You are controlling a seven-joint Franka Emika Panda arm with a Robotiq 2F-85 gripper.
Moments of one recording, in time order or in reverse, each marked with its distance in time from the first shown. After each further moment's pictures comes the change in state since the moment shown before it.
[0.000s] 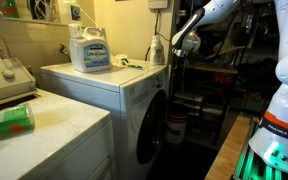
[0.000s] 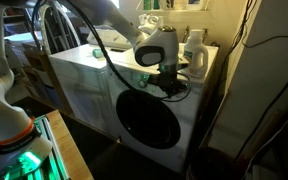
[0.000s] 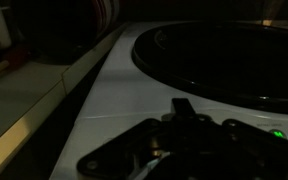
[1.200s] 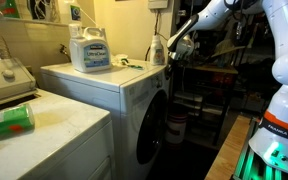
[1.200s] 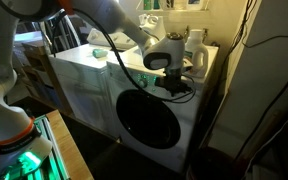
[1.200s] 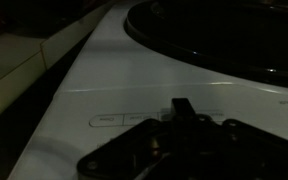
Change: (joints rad) arm -0.095 0.137 0.133 0.150 0.049 0.002 -0.075
